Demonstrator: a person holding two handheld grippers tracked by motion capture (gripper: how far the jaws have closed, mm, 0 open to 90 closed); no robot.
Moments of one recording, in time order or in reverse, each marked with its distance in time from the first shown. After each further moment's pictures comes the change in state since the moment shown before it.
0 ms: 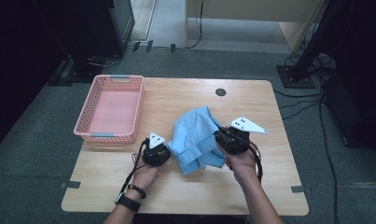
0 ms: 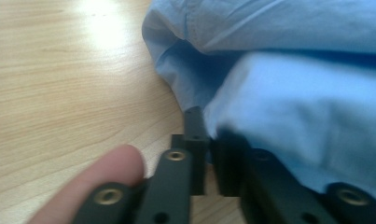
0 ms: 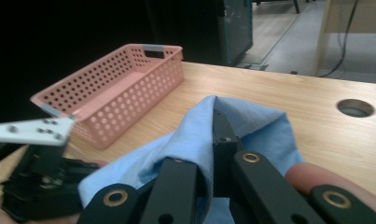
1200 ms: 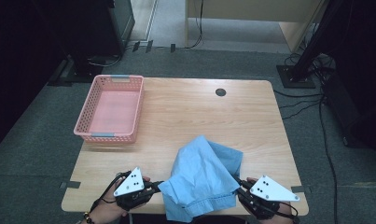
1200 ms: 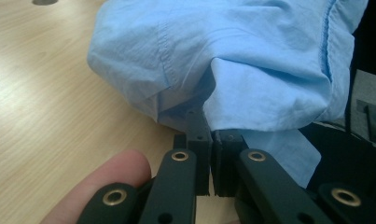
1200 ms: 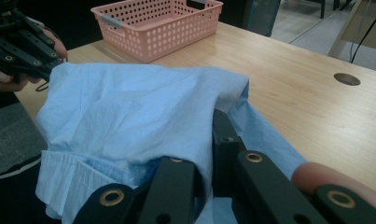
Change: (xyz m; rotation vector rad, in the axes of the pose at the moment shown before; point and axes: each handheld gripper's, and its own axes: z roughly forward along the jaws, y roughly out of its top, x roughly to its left) left arm -0.029 -0.032 -0.137 -0.017 -0.429 0.378; right arm 0.042 -0.067 -0.131 0.095 0.055 -0.252
